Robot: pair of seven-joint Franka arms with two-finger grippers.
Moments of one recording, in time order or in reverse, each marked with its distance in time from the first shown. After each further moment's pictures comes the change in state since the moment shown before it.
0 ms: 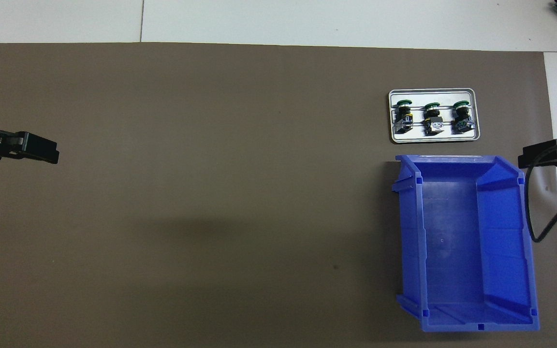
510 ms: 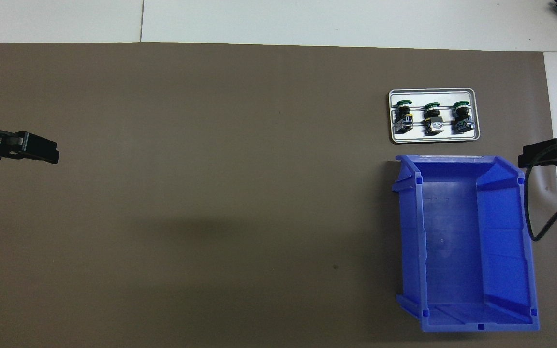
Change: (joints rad) left arm 0.000 0.000 0.000 0.000 0.000 0.000 0.000; right arm 0.000 0.000 0.000 0.000 0.000 0.000 0.016
